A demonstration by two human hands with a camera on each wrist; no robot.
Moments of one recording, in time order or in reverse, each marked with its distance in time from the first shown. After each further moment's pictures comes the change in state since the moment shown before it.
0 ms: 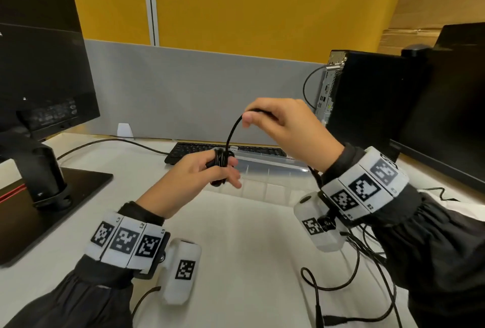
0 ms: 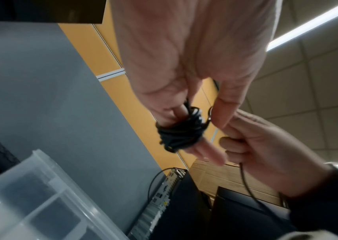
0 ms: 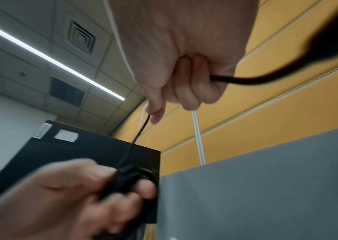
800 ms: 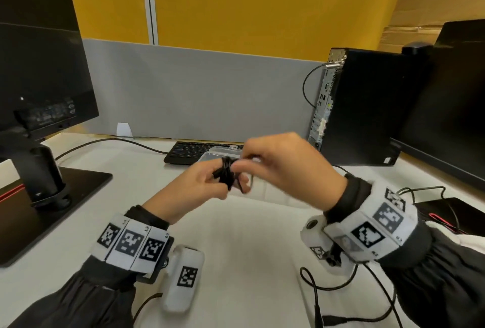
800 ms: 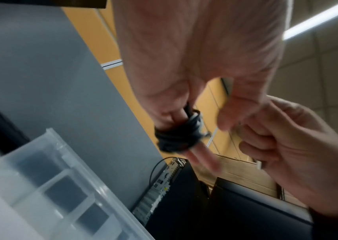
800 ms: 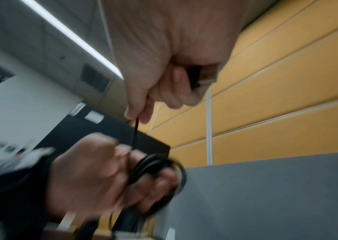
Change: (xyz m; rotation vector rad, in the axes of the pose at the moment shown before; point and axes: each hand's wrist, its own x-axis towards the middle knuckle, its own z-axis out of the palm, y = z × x) left_hand -0.003 -0.002 0.010 -0.020 -0.111 -0.006; right_hand -0.037 -0.013 0.016 -0.173 -0.036 -0.192
